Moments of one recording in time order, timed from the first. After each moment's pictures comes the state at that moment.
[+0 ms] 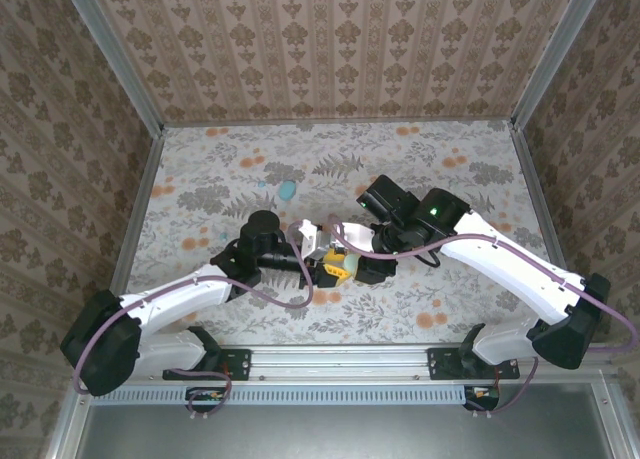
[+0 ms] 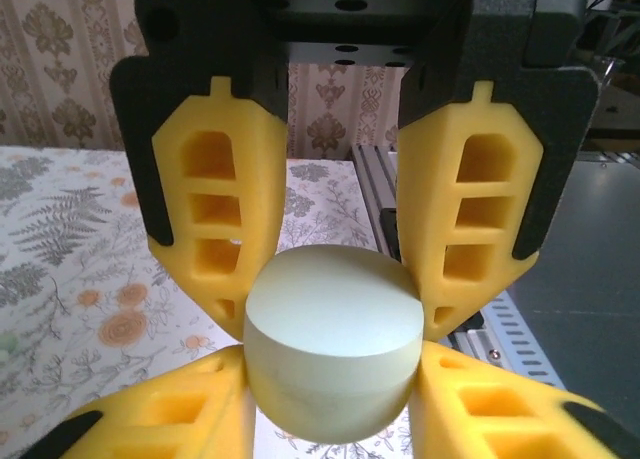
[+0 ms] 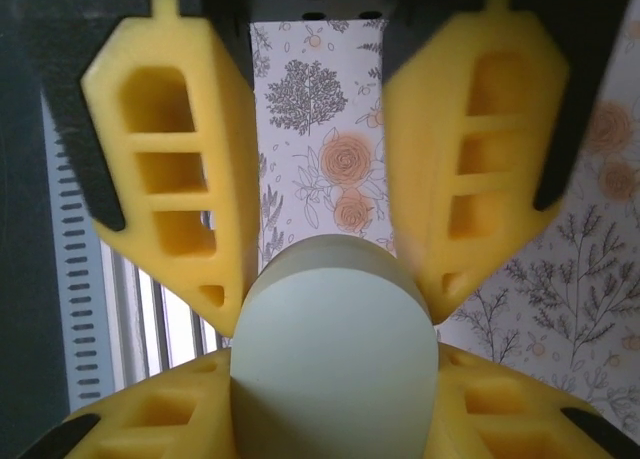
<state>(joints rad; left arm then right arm) -0.83 1.18 0.58 0.37 0.90 0.10 0.82 1.36 1.40 -1.20 -0.29 -0.52</state>
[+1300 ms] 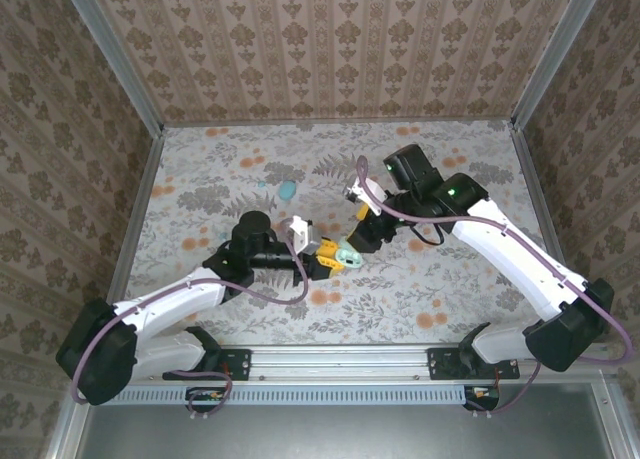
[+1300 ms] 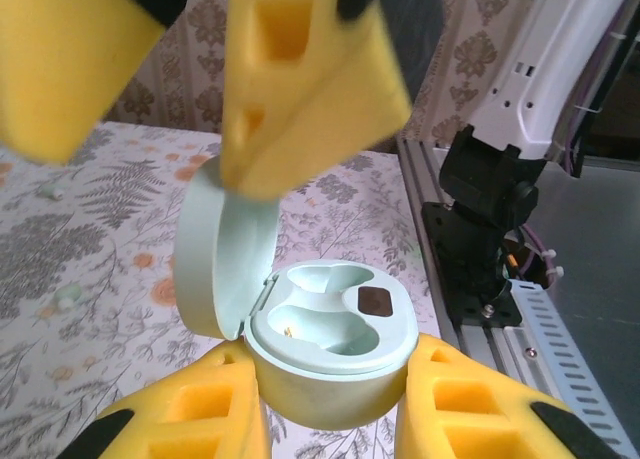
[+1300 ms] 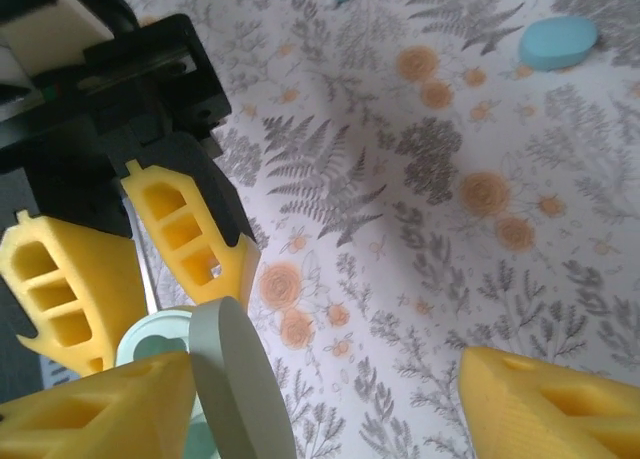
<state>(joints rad) -0.76 1.14 0.53 0.37 0.85 0.07 0.58 1.35 1.38 -0.94 -0.45 -0.30</state>
